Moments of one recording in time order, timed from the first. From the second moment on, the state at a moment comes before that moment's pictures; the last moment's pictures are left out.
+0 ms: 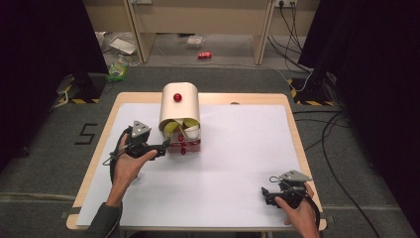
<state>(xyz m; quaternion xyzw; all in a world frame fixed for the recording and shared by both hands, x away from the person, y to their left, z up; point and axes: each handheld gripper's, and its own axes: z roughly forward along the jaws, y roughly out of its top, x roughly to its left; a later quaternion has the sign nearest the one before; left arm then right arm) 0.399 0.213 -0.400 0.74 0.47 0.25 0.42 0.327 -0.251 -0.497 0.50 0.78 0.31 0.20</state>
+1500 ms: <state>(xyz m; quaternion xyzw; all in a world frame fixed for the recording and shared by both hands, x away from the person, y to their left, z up) 0.367 0.232 -0.403 0.74 0.46 0.23 0.43 0.327 -0.251 -0.497 0.50 0.78 0.31 0.20</state>
